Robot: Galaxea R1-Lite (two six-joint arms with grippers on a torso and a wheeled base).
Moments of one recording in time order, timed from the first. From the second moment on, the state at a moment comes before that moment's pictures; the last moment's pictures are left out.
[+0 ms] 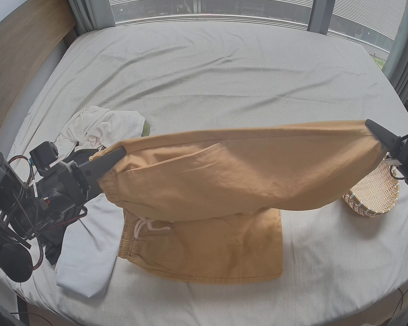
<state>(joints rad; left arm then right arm) -0.22 1.65 -0.36 -1.55 -0.67 -0.62 -0.12 1.57 -0.43 -1.54 0.82 0.82</state>
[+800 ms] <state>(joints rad) -0.21 1.80 -0.56 -1.55 -0.56 -0.66 -0.11 1.79 -0.62 -1.54 0.82 0.81</state>
